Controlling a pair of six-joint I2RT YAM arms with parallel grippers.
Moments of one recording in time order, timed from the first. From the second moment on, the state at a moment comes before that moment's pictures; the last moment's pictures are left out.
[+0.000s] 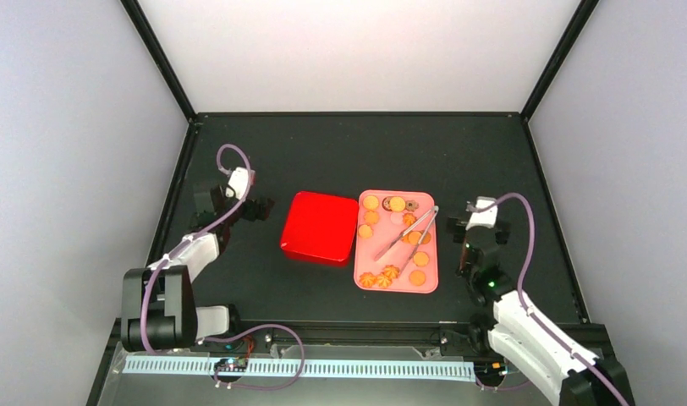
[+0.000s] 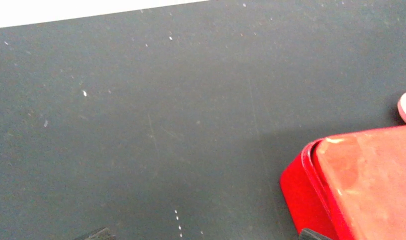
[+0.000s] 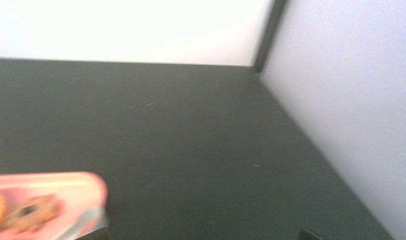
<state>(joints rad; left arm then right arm) 0.10 1.27 0.53 0.20 0.41 0.16 0.43 0.75 0.25 0.19 0.62 0.06</state>
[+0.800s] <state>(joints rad) 0.07 1.36 0.27 0.92 0.28 0.08 0.11 1.35 0.19 1.02 0.44 0.05</state>
